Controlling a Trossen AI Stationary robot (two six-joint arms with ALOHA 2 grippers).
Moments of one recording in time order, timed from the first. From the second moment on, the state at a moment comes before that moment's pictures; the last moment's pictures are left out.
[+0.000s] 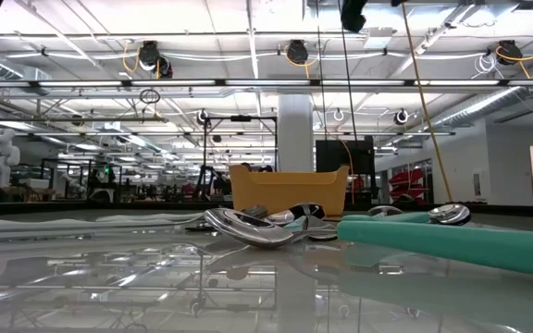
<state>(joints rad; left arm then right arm) -0.36 2.19 1.63 0.44 -0.42 0.03 0.76 1.07 0.65 0.29 0.41 -0.19</state>
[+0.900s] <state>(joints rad) -0.38 2.18 1.63 0.43 -0.60 -0.16 0.97 1.04 0.78 0.11 1.13 0.03</state>
